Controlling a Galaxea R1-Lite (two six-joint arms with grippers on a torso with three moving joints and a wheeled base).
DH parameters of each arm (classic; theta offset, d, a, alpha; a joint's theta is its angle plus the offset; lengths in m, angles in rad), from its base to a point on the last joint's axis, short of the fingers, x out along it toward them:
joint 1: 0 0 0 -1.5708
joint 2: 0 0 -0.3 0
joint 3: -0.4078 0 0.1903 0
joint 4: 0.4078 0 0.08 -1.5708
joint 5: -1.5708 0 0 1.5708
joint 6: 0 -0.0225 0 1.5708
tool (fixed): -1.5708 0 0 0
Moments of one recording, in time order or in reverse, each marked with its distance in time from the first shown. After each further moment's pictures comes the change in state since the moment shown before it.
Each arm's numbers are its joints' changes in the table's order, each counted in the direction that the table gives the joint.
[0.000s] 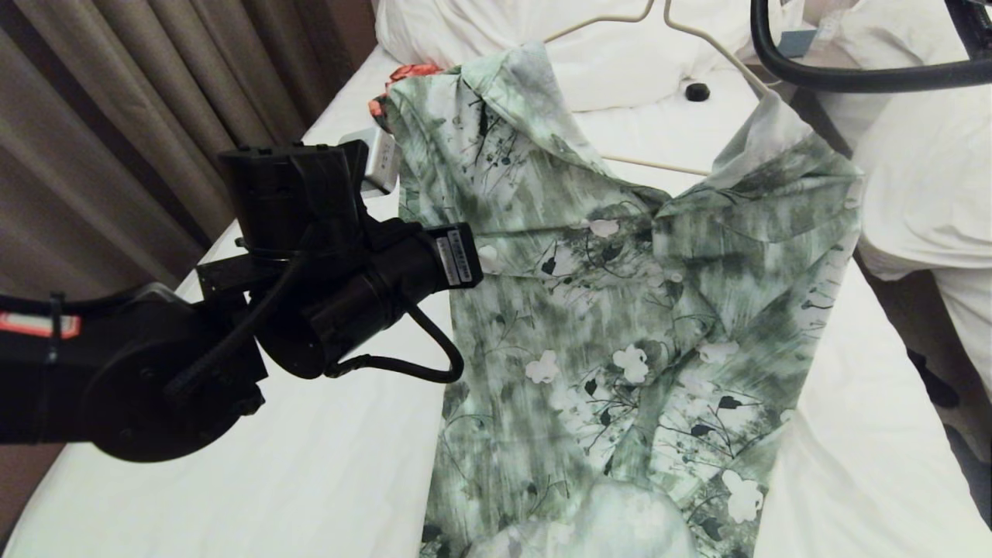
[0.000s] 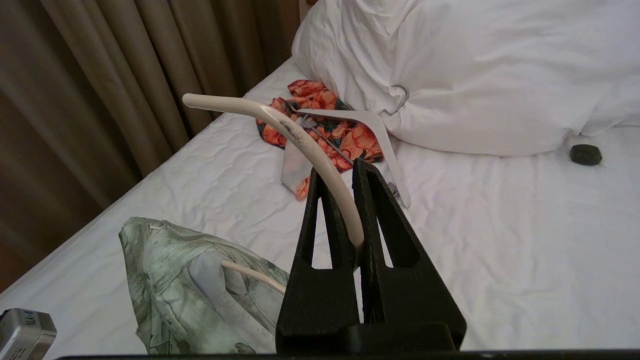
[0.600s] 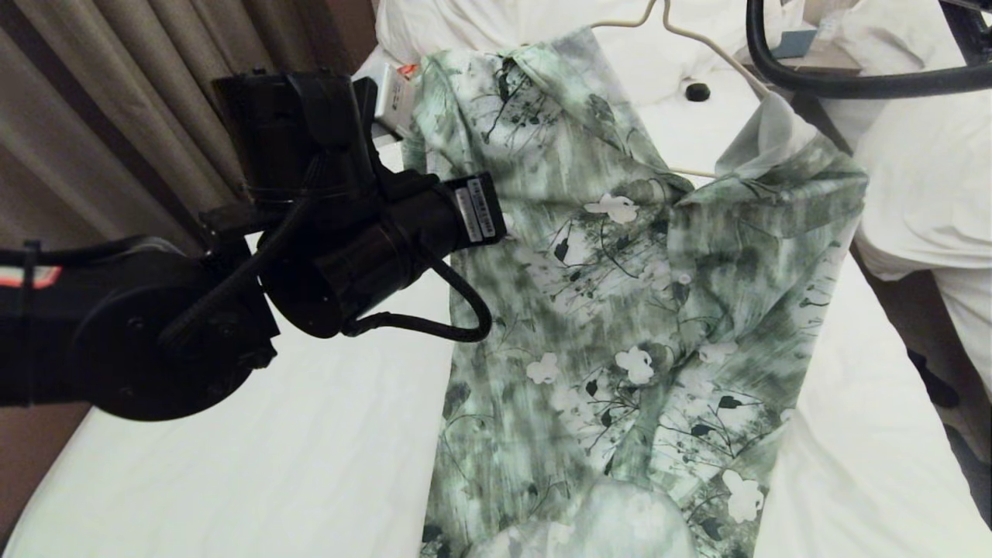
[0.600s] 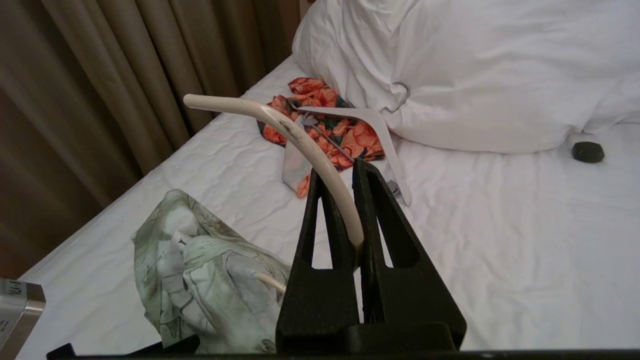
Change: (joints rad) left arm -0.061 0.013 -0.152 0.069 -0.029 0.002; right arm 0.000 0.002 0.006 -0.001 0.000 -0.006
